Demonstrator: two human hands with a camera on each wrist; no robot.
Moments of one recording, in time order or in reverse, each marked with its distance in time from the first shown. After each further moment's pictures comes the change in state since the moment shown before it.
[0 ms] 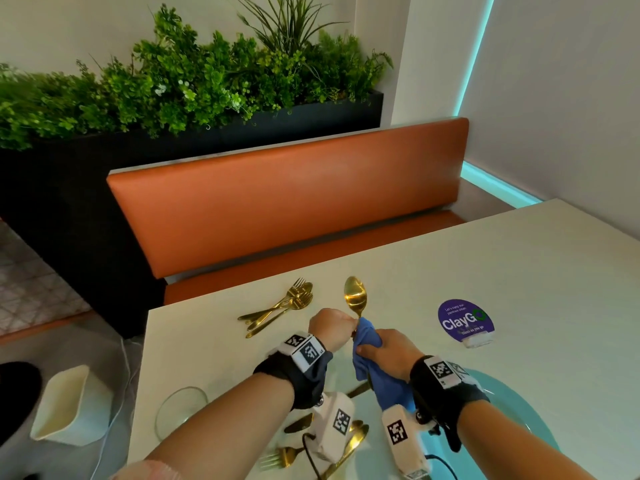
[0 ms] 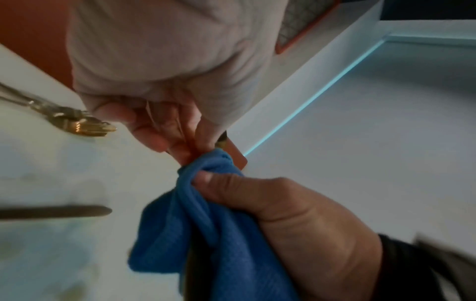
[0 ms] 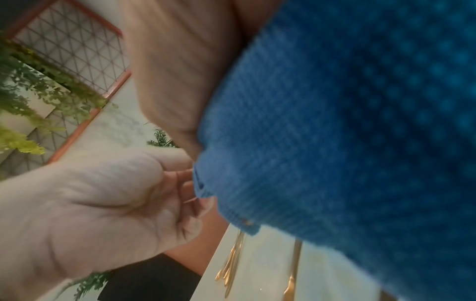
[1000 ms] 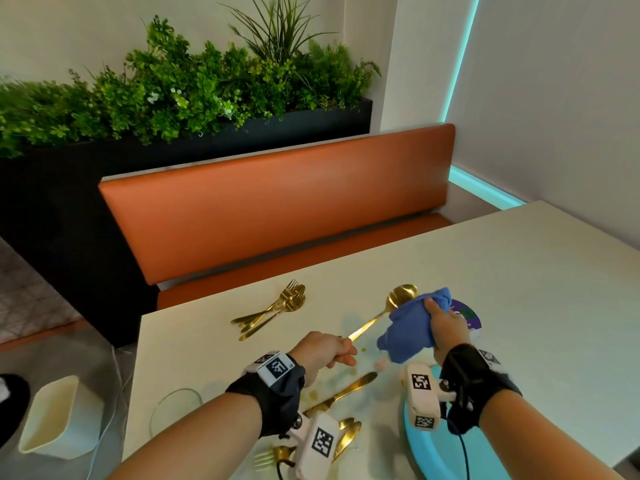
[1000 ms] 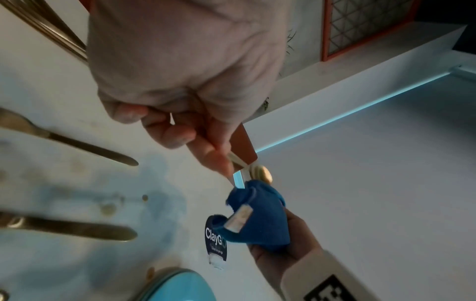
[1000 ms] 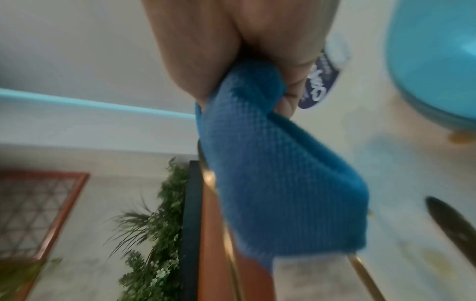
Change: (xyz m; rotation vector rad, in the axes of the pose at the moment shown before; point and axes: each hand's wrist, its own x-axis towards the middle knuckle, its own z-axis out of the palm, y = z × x) left_hand -0.044 -0.004 -0.005 -0.262 -0.233 -0.154; right_hand 0.009 0.055 -0.046 0.811 0.644 0.307
